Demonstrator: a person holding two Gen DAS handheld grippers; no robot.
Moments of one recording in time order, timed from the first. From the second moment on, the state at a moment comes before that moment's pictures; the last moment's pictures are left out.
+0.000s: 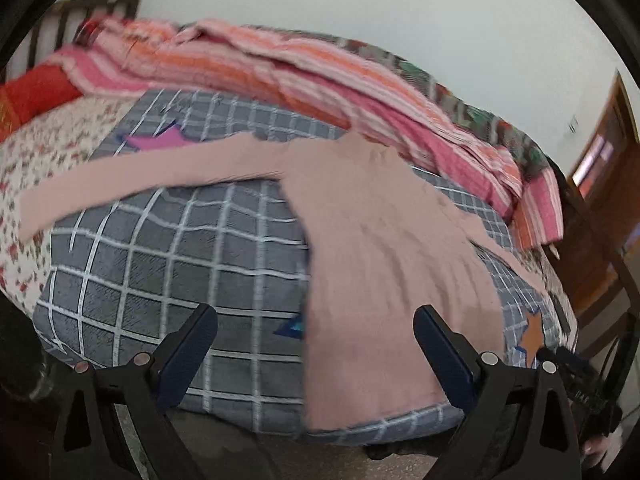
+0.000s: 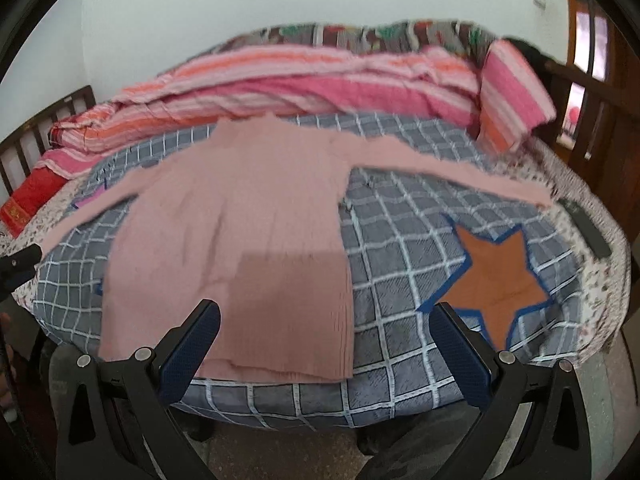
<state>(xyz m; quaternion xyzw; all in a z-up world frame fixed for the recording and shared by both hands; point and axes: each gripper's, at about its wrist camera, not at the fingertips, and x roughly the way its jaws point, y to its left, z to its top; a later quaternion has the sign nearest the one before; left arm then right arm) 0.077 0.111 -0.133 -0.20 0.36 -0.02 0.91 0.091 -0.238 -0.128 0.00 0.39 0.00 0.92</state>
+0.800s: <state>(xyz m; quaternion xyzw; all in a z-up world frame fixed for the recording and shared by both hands) 0.150 0.300 -0.204 -0.37 0.32 0.11 0.87 0.167 -0.238 -0.149 0.02 0.41 -0.03 0.91</state>
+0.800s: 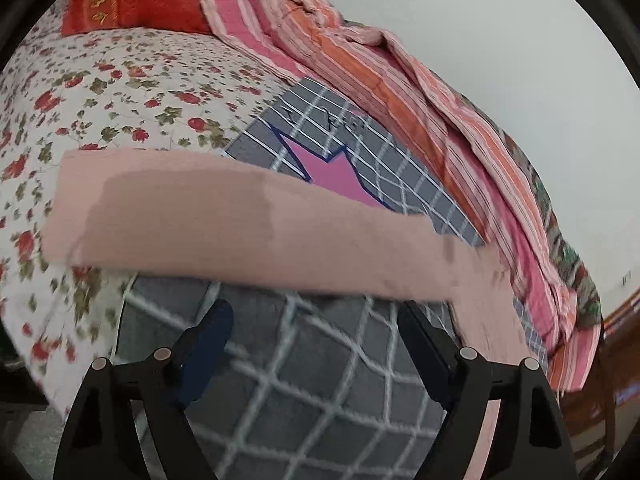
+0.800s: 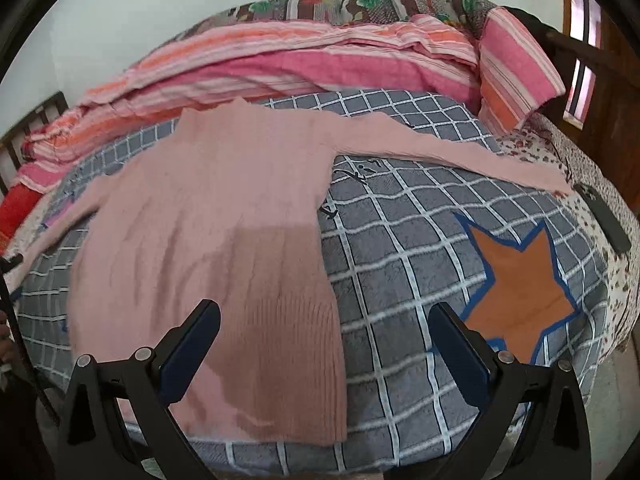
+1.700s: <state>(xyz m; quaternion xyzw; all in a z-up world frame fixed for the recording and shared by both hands) 0.255 0.217 -0.086 -0.17 0.25 0.12 0.95 0.316 -0.213 -0.126 0.04 0.34 0.03 0.94</state>
